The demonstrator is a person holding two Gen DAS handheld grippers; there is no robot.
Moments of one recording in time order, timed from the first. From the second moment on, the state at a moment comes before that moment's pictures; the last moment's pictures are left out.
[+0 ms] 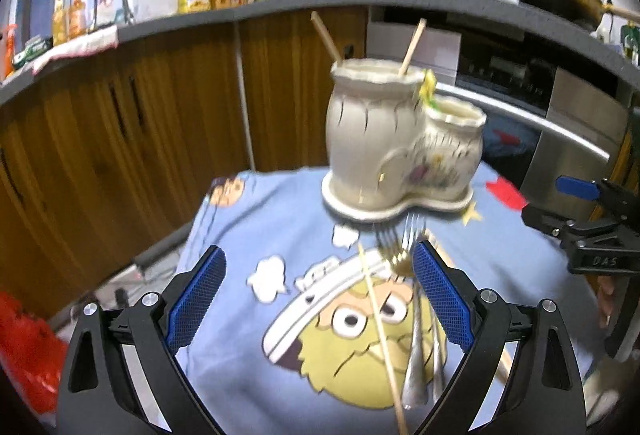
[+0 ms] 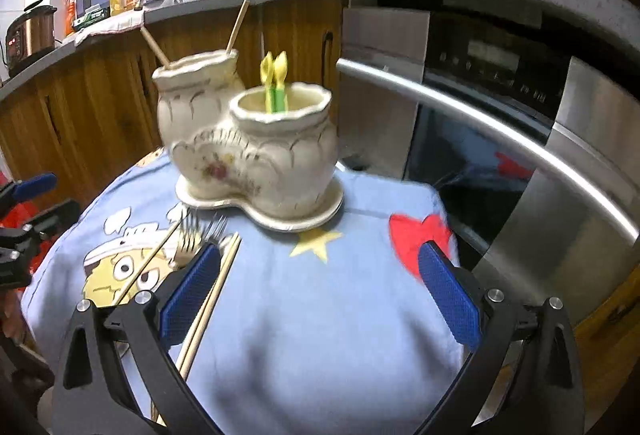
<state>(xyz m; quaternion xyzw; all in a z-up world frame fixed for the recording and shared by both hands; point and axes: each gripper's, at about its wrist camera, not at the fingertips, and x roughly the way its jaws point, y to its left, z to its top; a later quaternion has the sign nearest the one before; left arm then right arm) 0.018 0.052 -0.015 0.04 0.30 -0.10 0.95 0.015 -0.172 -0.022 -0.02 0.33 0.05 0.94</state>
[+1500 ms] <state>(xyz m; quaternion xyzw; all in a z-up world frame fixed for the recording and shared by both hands) 0.033 0.028 -0.069 0.08 0.44 -0.15 0.88 0.017 -0.089 -0.059 -0.02 0.46 0.24 0.85</state>
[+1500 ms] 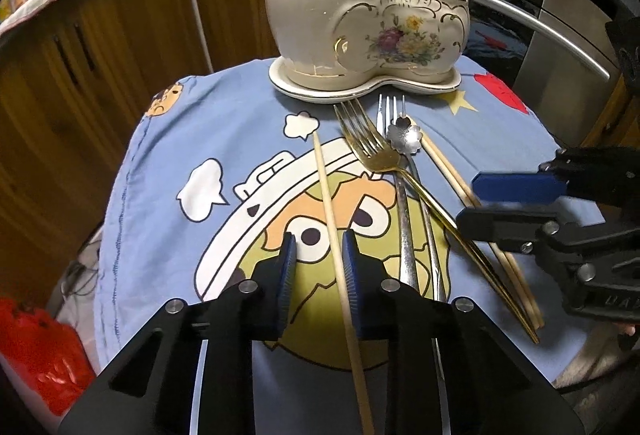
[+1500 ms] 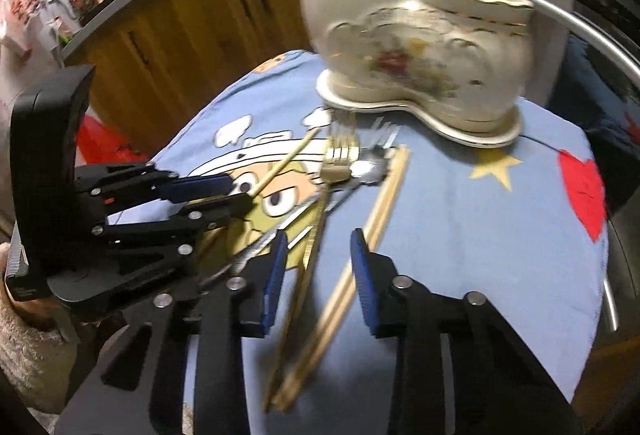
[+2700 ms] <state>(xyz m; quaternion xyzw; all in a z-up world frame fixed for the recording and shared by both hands) 0.042 0.026 -0.064 0.07 0.44 -0.16 0.88 0.022 -0.104 -0.058 0.01 0.46 0.26 0.85</state>
